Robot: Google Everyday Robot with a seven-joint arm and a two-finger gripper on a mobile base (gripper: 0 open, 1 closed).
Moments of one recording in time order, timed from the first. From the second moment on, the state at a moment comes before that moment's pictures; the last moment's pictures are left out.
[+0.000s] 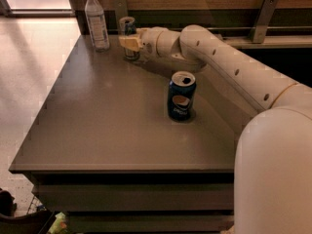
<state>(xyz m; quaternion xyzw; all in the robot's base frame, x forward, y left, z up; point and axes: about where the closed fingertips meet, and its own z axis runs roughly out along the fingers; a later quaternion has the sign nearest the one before) 0.826 0.075 0.880 -0.34 0.67 0.27 0.60</state>
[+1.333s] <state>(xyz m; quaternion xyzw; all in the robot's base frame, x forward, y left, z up) 0.826 0.080 0.872 -0.34 0.67 0.28 0.60</state>
